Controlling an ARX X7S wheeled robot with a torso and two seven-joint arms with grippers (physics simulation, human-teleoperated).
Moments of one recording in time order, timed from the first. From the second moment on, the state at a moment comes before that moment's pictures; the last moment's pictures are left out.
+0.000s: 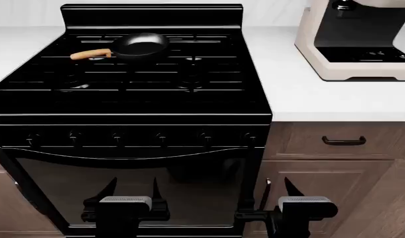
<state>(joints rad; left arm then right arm) 0.00 0.00 0.00 0.00 0.00 0.00 0.00 0.00 0.00 0.00 0.00 0.00 0.00 0.00</state>
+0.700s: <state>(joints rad) 0.03 -0.07 0.09 0.03 -0.07 0.04 -0.02 0.00 0.07 -0.08 -0.01 0.05 -0.01 0.07</state>
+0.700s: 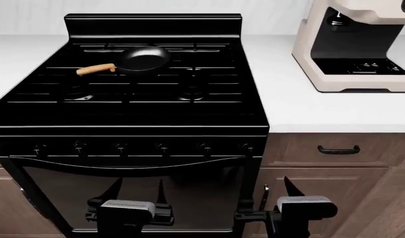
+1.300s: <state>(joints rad) 0.00 -0.09 0.15 0.00 -0.09 -0.06 -0.08 -0.01 0.11 -0.14 0.00 0.07 -0.03 0.10</state>
